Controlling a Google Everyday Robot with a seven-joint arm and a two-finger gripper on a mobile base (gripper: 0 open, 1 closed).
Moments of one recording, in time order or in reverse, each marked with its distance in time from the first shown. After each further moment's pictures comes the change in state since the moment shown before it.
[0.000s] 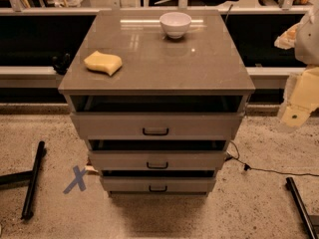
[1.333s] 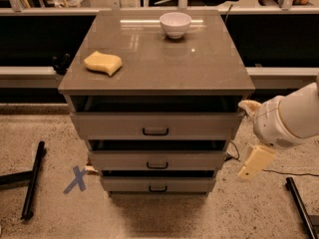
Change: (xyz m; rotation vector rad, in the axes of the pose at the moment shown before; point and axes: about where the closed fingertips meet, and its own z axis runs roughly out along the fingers) arm 0.009 0.045 0.160 -0.005 -0.243 -0.013
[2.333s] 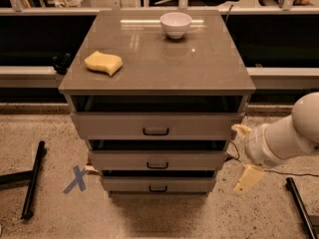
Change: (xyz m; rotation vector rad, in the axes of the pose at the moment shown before) arm 0.049 0.012 0.081 -0.071 -0.014 -0.009
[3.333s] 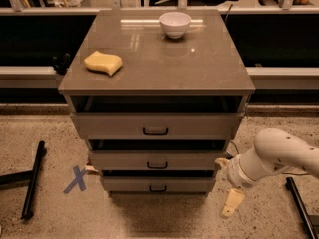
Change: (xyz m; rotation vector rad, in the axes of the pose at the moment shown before) arm 0.074 0.038 0.152 -0.240 0.009 0.010
